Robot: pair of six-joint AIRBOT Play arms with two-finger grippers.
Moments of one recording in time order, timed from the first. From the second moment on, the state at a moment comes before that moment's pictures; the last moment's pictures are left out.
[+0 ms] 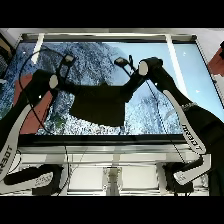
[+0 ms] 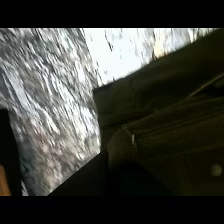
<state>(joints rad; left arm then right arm) -0.21 -1.32 1.20 1.70 -0.93 -1.39 0.42 -1.66 1.65 -1.45 1.31 1.25</state>
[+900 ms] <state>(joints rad) -0.20 -1.01 0.89 1.90 -1.12 -1.12 0.58 -1.66 1.57 -1.19 1.70 1.25</state>
